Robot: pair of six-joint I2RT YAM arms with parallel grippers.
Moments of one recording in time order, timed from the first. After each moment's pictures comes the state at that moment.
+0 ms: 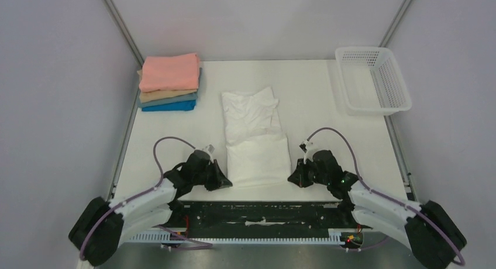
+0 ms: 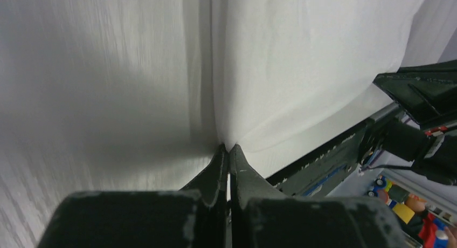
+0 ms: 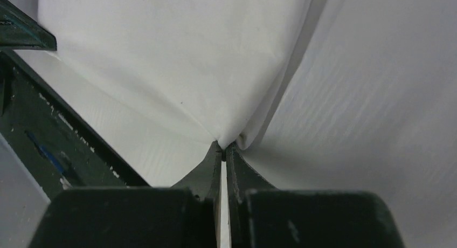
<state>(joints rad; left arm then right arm) -0.61 1.04 0.25 -0.08 0.25 -0.94 0.63 1.00 0.19 0.09 -0.24 0.45</state>
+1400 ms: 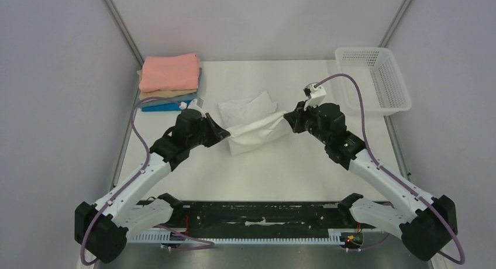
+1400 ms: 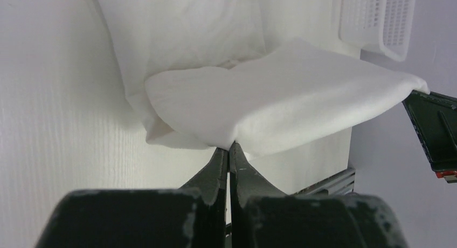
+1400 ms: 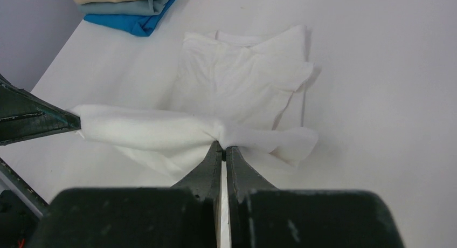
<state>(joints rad) -0.53 0.97 0.75 -0.36 0.07 -0.88 0.59 1.01 0.76 -0.05 0.02 0.30</state>
